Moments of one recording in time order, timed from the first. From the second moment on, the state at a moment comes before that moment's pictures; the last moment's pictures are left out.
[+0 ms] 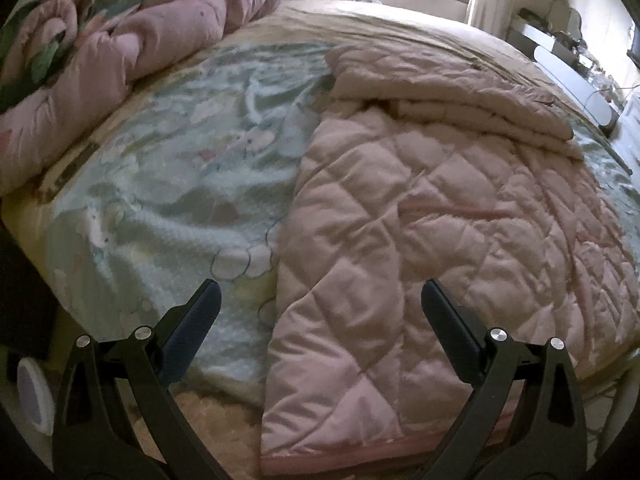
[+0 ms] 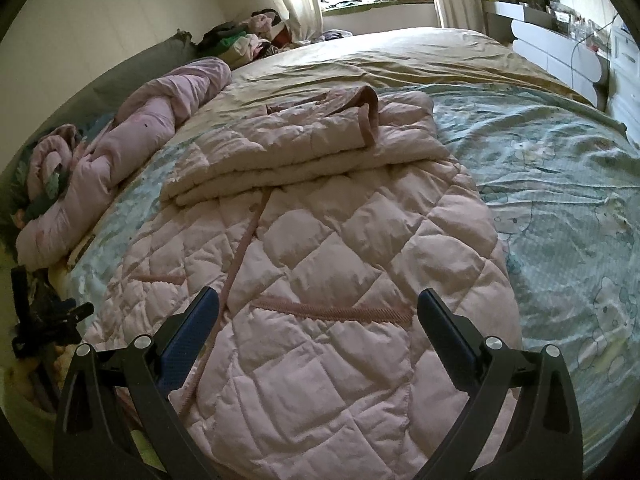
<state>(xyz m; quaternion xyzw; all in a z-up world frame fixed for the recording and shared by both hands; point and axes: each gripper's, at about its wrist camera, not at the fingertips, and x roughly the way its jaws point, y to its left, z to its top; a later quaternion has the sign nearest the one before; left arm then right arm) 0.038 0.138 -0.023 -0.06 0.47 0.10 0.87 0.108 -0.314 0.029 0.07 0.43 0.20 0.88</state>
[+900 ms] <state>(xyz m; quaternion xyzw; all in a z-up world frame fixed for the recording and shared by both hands) 0.027 0.136 -0.075 -0.09 0.57 -0.02 0.82 0.096 -0.351 0.012 0.08 0.45 0.17 0.87</state>
